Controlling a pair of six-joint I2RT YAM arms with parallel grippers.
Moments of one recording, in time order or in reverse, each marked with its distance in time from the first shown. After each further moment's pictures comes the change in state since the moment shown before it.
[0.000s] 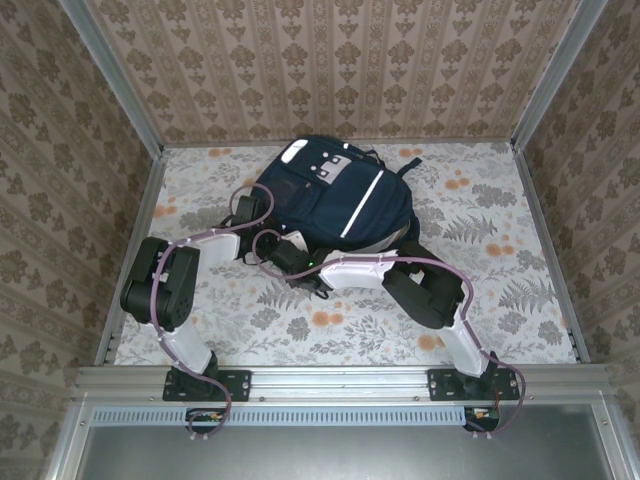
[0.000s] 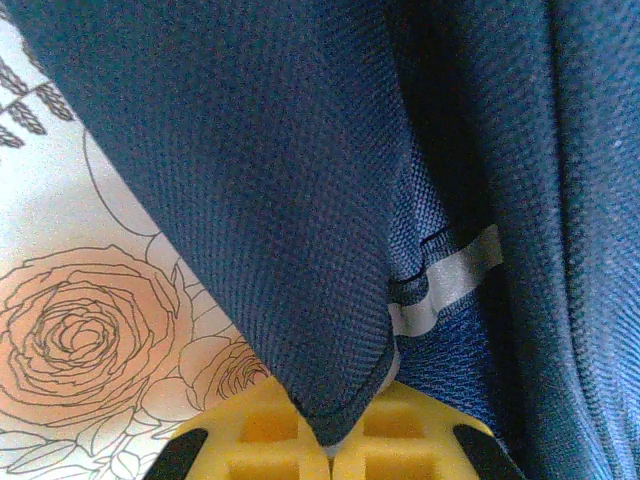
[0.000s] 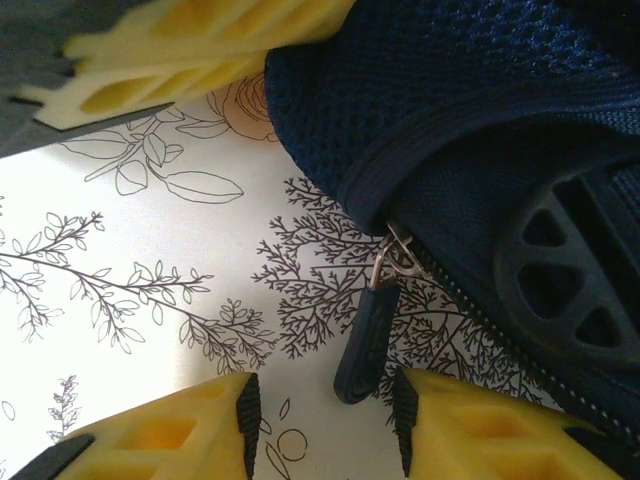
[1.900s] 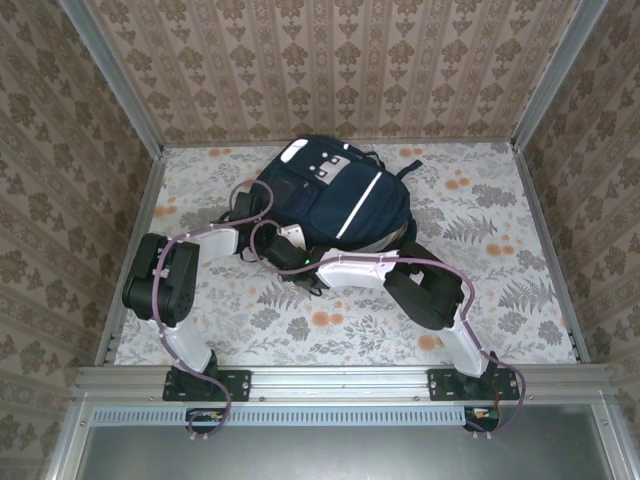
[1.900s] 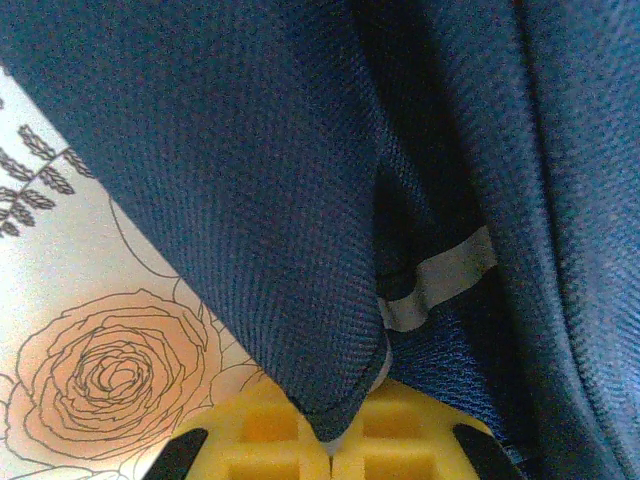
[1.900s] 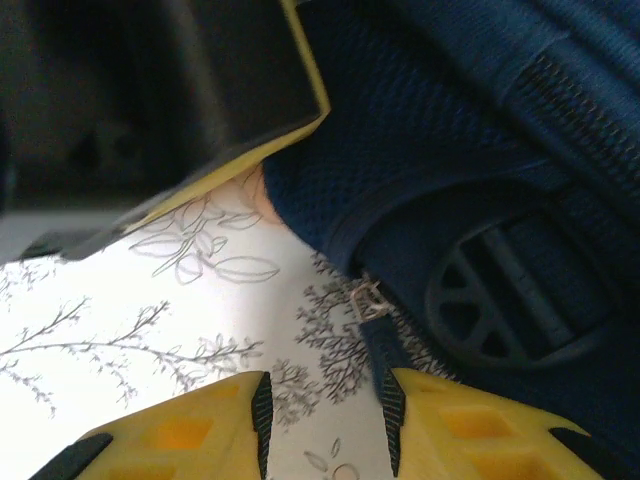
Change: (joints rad) left arm 0.032 0.030 0.048 -0.064 0.019 0.107; right arm 0.012 -0.004 0.055 0.000 0.048 0.138
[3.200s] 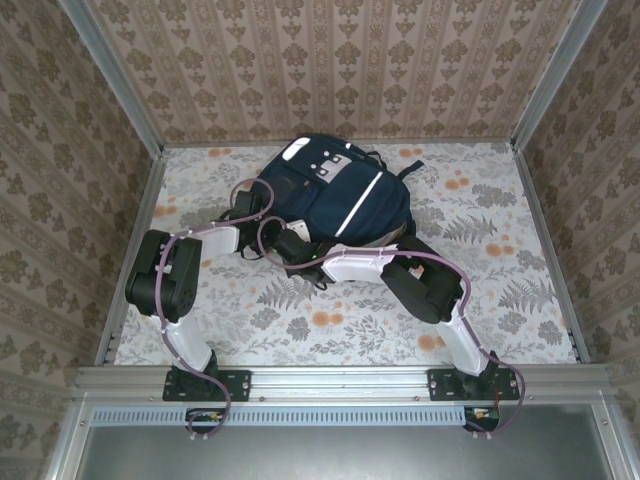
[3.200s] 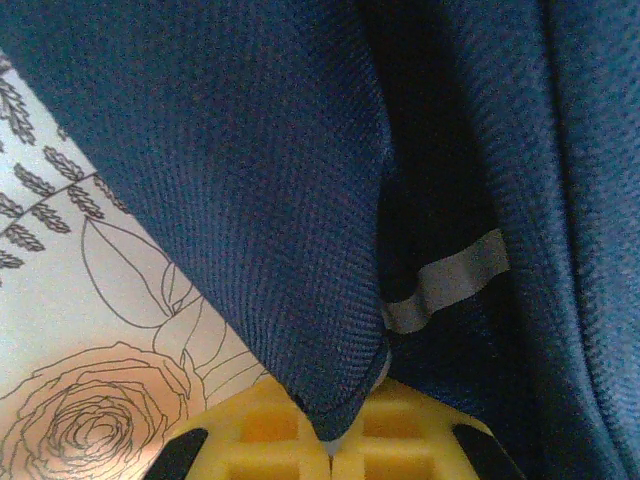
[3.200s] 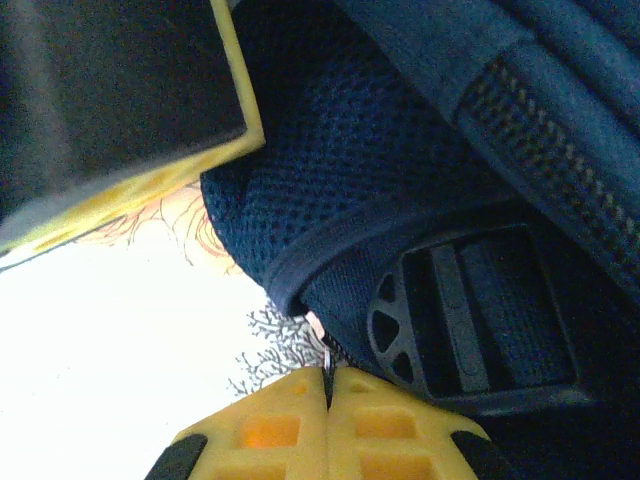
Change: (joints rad) left arm 0.006 0.034 0.018 0.032 0.007 0.003; right arm -0.065 0.019 -0.054 0.107 -0.063 -0.102
